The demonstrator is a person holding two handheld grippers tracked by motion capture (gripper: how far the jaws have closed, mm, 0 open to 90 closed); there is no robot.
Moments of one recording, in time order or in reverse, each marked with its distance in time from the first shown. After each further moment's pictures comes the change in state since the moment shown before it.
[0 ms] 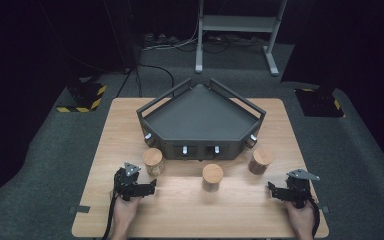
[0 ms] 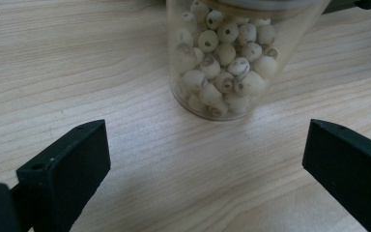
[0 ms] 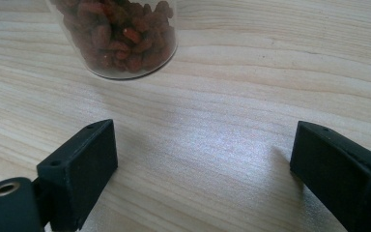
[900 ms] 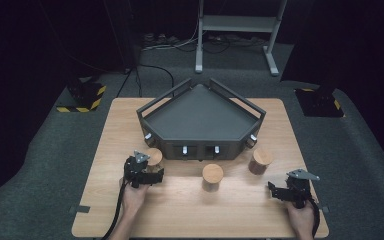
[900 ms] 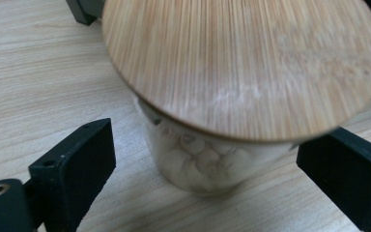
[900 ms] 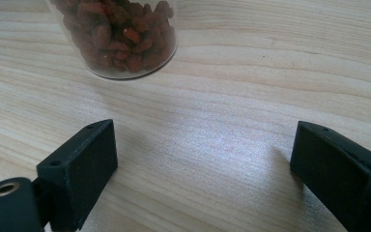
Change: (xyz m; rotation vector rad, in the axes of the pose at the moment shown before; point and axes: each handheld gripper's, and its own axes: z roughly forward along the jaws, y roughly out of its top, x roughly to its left) left arm -0.007 0.032 0.026 -0.003 -0.018 0.017; right arm 0.000 0.000 0.000 0.000 0.000 0.000
